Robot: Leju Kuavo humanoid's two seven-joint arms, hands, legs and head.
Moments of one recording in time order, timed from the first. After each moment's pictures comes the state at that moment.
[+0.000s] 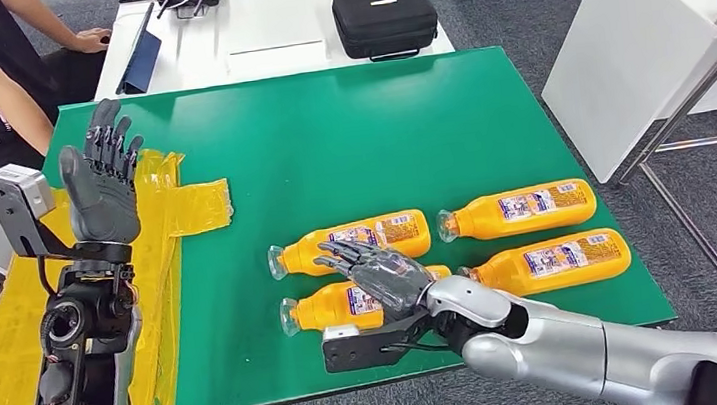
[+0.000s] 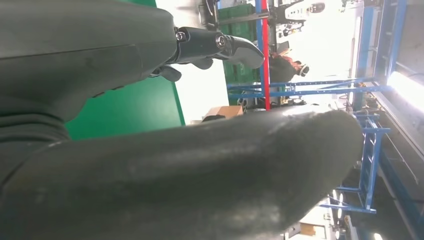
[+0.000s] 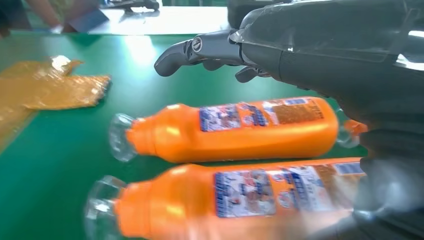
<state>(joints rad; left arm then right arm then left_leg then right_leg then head) -0.44 -0.06 -0.11 -1.45 0.02 -0.05 -0.20 -0.65 -0.46 1.34 -1.62 0.34 -0.22 0.32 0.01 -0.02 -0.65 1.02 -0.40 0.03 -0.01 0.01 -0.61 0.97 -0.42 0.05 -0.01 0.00</state>
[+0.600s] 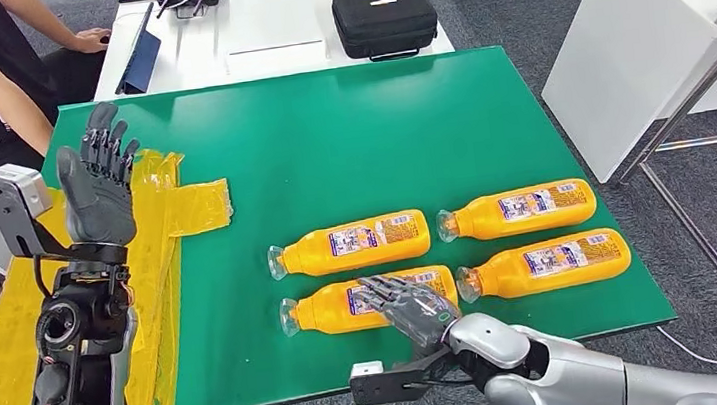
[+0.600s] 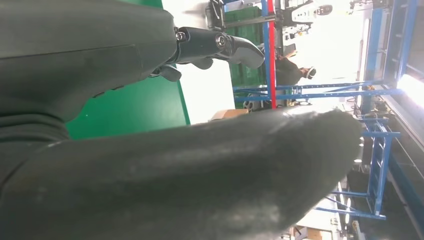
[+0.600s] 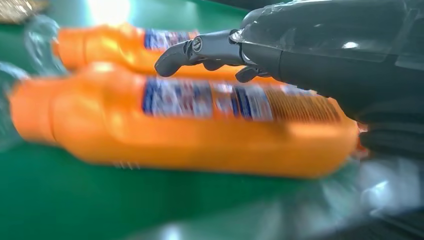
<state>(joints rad) -0.44 -0.05 -0.09 -1.45 0.01 -0.06 -0.17 -0.46 -0.51 1.29 -1.61 0.53 -0.17 0.39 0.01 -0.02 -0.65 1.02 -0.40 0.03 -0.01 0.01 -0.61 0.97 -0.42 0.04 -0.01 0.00</state>
